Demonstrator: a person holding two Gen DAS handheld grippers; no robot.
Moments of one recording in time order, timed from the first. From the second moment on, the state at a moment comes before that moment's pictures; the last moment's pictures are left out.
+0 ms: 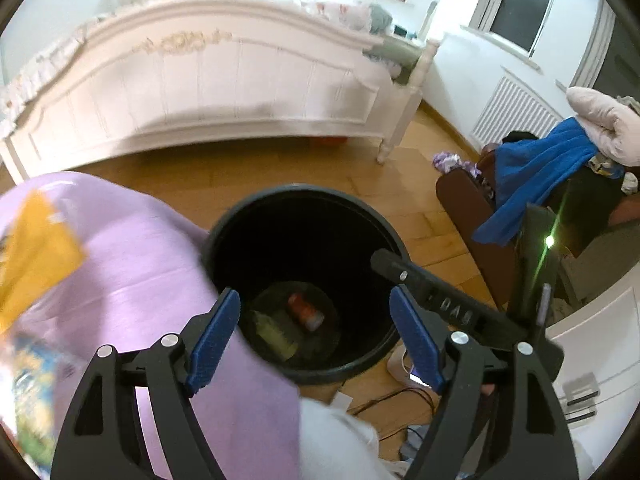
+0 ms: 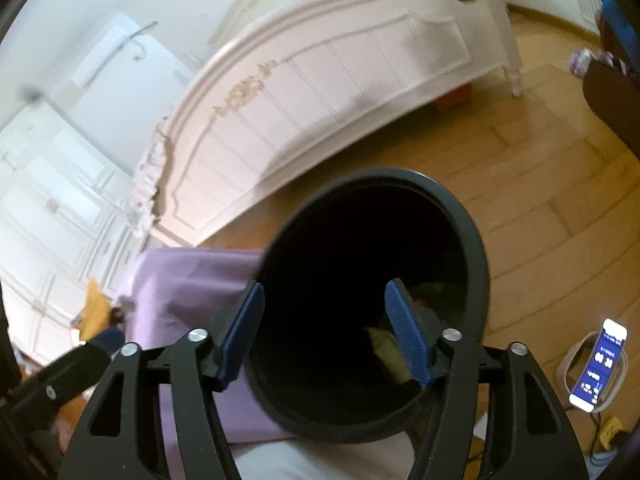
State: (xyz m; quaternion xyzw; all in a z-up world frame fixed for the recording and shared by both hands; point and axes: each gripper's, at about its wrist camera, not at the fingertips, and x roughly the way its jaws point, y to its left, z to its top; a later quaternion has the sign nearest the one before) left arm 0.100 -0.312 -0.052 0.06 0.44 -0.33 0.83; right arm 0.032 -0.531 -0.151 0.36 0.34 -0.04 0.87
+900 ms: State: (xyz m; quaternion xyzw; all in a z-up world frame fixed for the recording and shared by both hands) left arm 0.055 0.044 -0.078 -0.18 0.48 -0.03 0.86; right arm 0.087 -0.238 -0.079 0.16 0.49 0.12 0.85
